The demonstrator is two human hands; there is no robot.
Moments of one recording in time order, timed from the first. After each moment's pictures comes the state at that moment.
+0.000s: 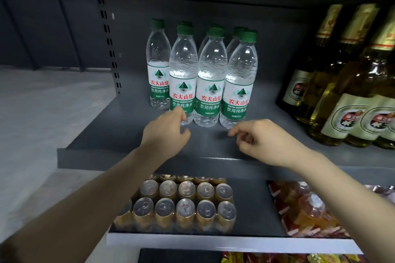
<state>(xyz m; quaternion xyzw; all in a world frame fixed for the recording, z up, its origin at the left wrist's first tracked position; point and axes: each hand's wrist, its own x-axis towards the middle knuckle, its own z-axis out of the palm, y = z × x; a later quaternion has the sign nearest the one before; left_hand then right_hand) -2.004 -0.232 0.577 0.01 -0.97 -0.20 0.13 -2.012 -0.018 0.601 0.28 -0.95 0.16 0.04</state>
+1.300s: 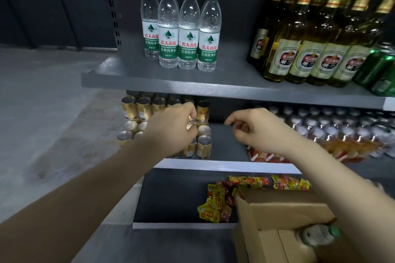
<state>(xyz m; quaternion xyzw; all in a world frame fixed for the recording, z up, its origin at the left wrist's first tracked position) -1.778 -0.138 0.562 -0.06 -0.98 -0.19 0.09 -1.809 0.057 0.571 0.28 -0.95 0.16 0.03</state>
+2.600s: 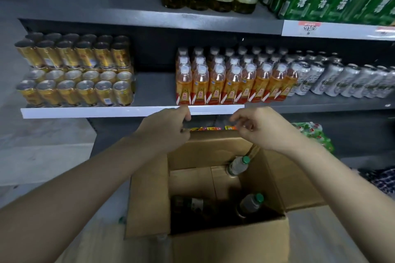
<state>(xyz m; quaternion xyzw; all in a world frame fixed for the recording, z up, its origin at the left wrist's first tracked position) -1.727 0.156 0.468 -0.12 -0.97 -0.18 -0.06 -1.738 0.373 0.477 0.19 -0.97 0.17 -0.03</state>
